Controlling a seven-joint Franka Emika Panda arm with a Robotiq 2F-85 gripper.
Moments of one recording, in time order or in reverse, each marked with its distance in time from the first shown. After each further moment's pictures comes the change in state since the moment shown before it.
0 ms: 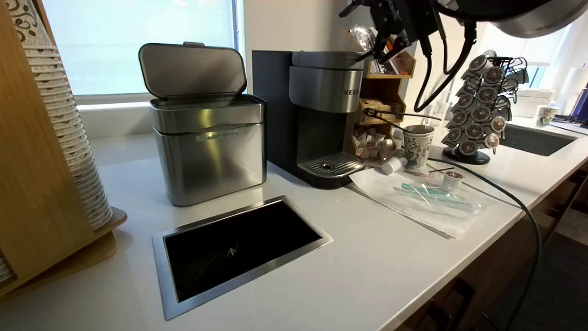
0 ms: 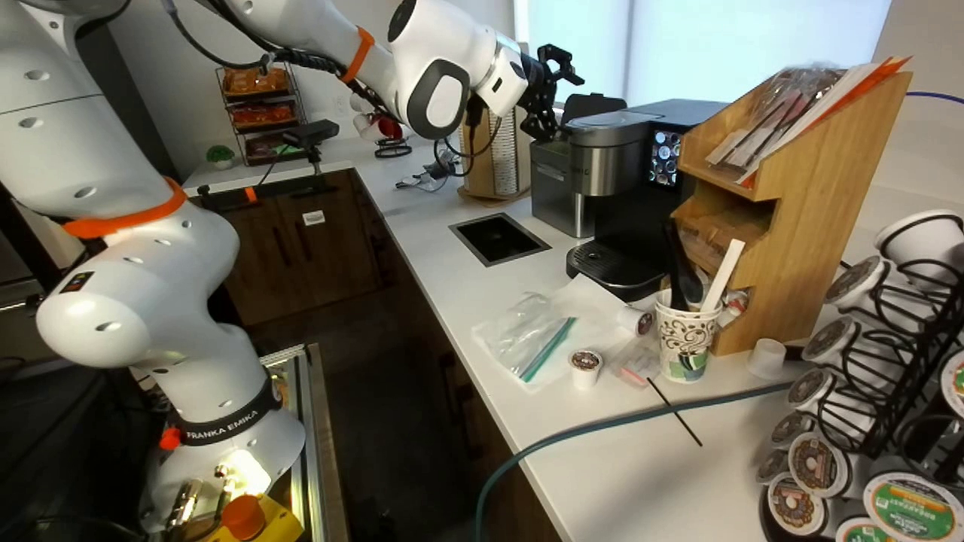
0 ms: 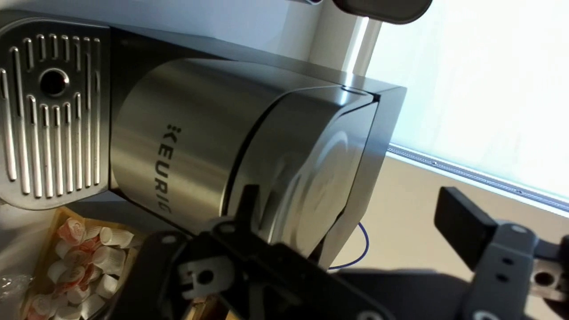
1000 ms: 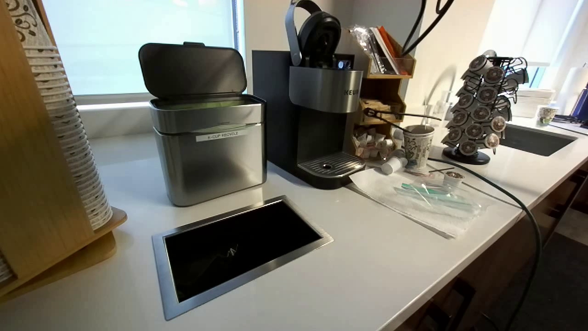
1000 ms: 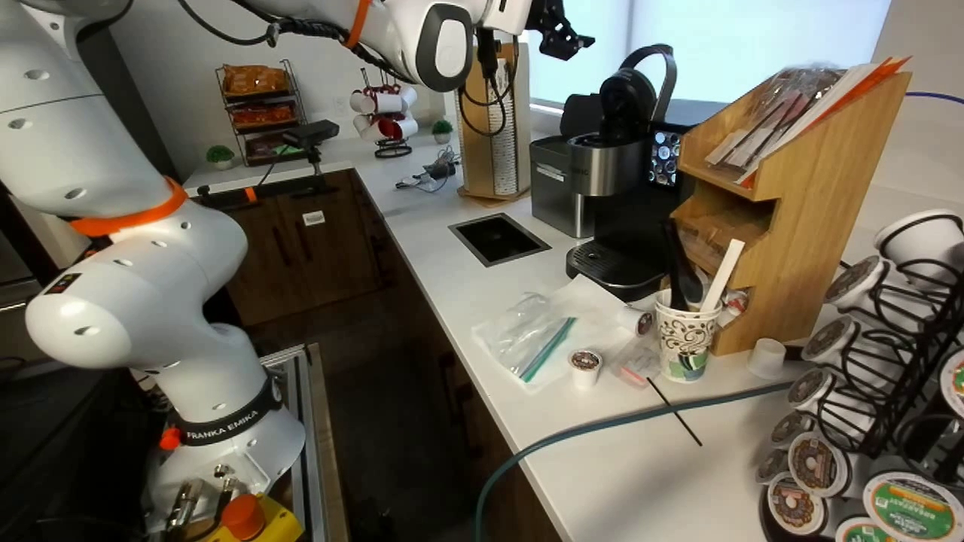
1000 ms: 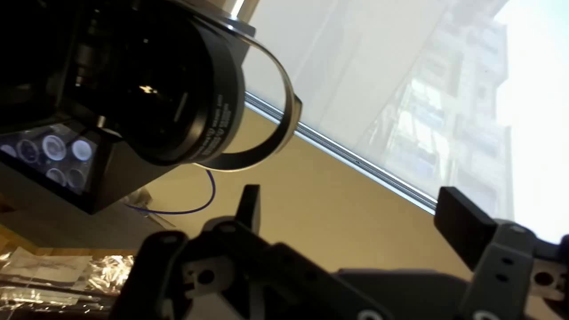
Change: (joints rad) arm -0.140 -0.022 0.131 0.170 0.015 0.092 -0.265
